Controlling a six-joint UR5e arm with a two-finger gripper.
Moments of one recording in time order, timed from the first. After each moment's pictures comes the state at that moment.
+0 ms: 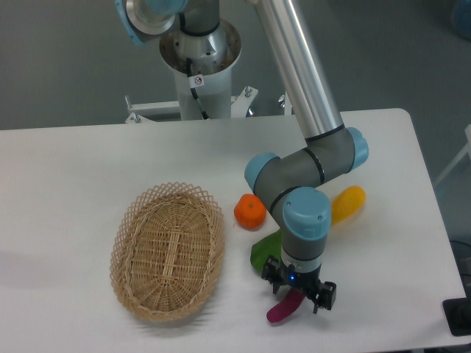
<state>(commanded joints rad) 2.46 -2.29 -1.46 -0.69 1.50 0.99</state>
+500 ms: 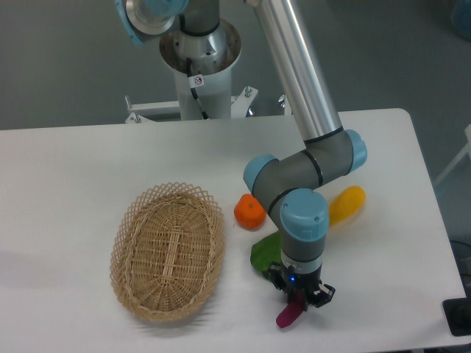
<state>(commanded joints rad) 2.46 -2.29 -1.45 -0.69 1.53 1.00</state>
